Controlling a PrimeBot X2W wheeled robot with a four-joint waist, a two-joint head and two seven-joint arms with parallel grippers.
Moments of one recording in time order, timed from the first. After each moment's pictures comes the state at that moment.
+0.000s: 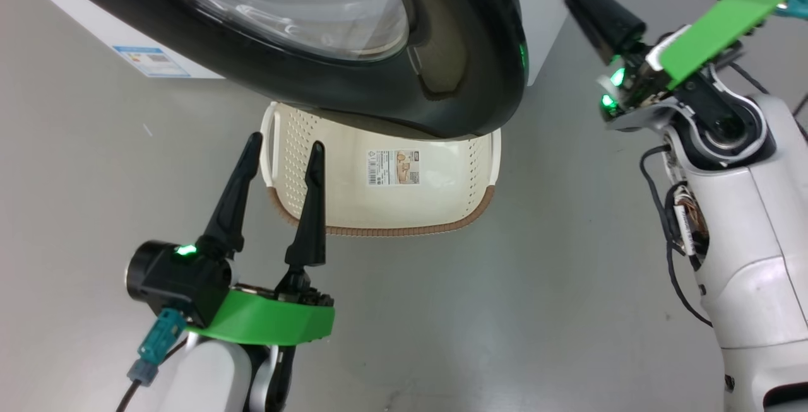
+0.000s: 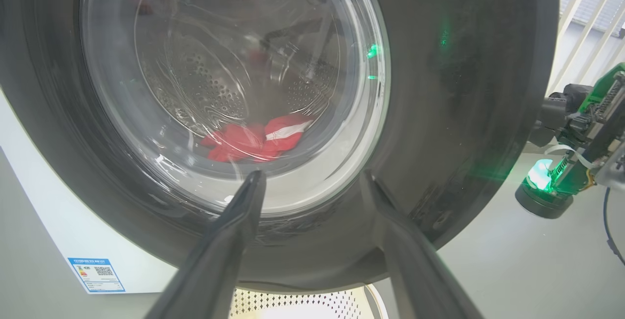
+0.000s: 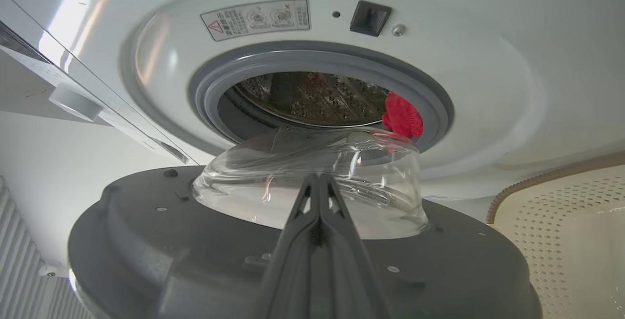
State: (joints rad) left arm -0.36 0.03 -0.24 0.05 -0.27 0.04 -0.26; right arm -0.86 -0.06 0.07 0.51 1.59 0.13 0.48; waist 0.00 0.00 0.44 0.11
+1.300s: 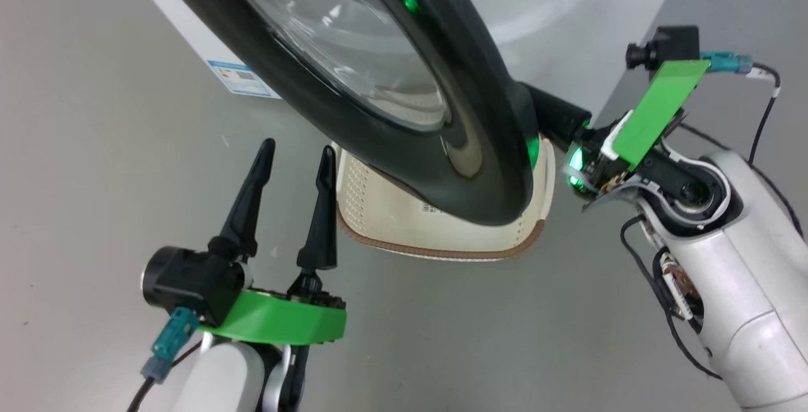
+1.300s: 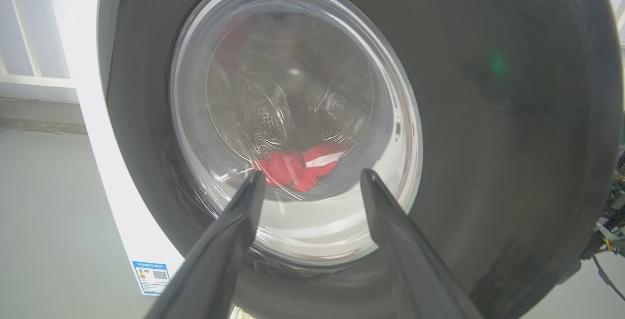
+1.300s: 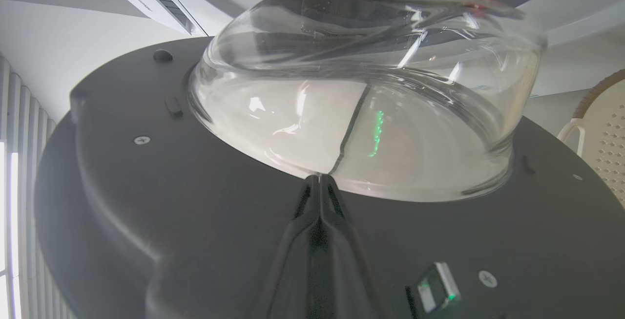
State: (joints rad) left arm -0.36 0.03 -0.28 0.07 -0.31 0.08 -0.26; right arm -0.74 -0.17 0.32 0.40 1.74 0.13 0.54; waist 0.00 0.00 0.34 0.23
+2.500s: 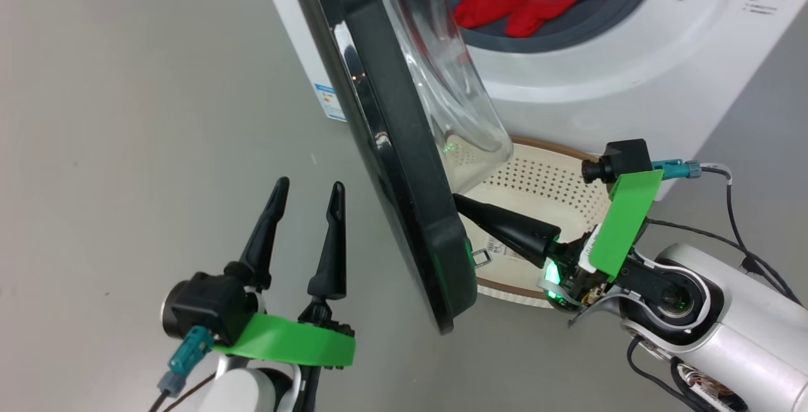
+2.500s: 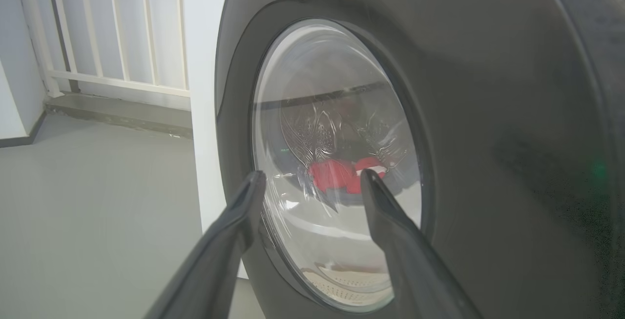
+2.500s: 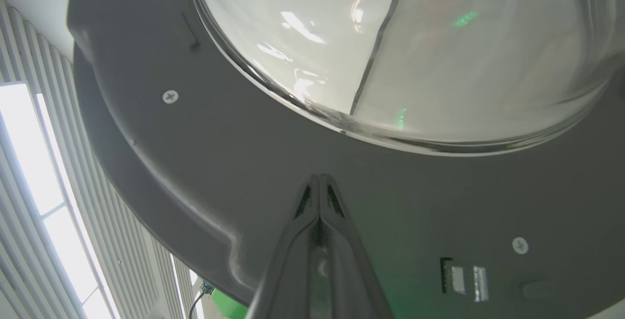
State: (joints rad) left arm -0.30 0.03 -0.31 0.09 -0.36 0.10 -0.26; right arm -0.67 -0.46 0.85 0.10 2.16 0.13 0.22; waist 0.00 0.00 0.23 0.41
